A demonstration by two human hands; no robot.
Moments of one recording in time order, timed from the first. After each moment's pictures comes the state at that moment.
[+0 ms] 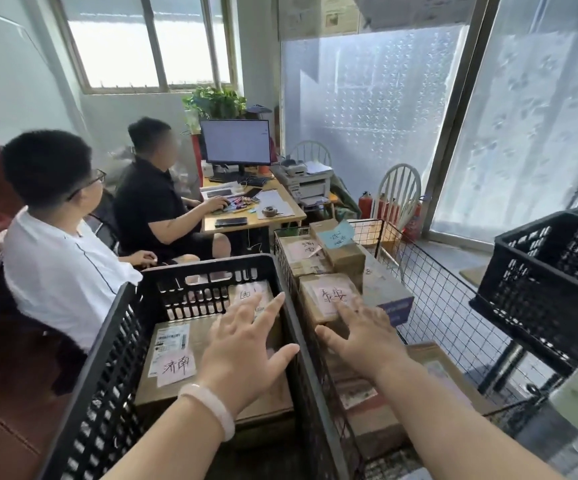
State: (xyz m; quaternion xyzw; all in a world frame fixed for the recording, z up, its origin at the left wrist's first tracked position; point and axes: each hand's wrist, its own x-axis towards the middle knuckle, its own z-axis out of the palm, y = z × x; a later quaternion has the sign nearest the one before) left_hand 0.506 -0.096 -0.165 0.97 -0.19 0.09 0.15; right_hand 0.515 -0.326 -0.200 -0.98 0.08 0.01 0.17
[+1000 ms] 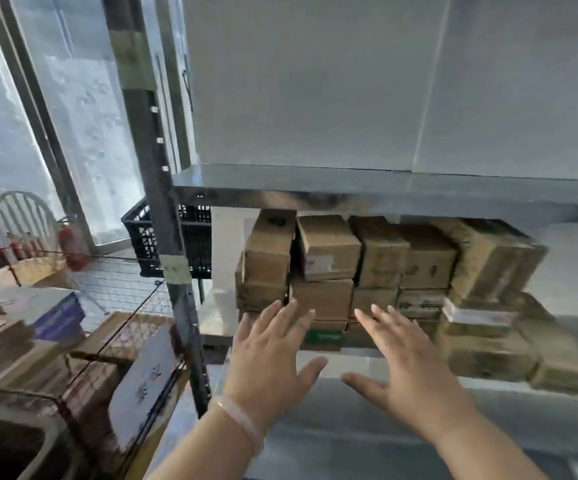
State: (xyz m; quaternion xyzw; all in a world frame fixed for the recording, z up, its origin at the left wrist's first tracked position) left_hand 0.166 -0.241 -0.154 0.65 -0.74 0.06 0.17; right_hand -0.056 -0.272 -0.150 -0.84 0.53 -0.15 0.00
